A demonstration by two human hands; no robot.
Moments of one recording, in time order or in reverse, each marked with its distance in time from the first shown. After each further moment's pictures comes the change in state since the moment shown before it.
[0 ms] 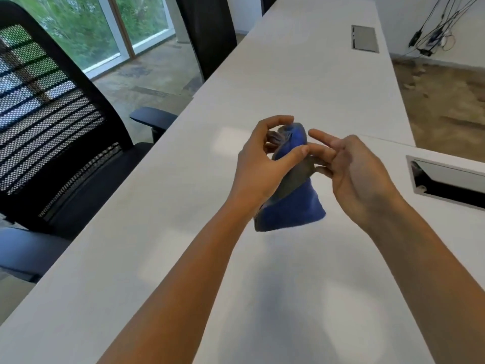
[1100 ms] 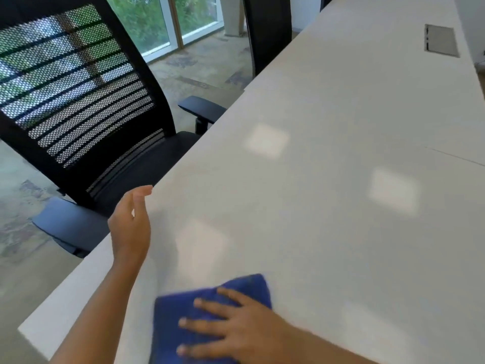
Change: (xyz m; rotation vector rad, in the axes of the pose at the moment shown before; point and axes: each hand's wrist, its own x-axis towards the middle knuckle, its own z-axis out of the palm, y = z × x) left_hand -0.071 -0.150 -0.223 0.436 0.717 -0.222; right_hand -0.055 0.207 0.120 -1.368 -0.998 -1.121
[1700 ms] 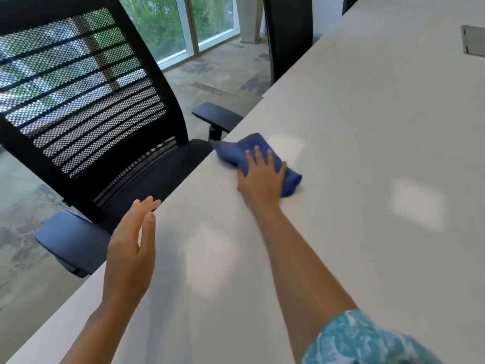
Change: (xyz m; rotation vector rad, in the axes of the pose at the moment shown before) left_hand 0.013 -0.017 0.003 0.110 -0.066 0.206; right_hand 0.185 0.220 -0.011 0.152 0.375 1.061
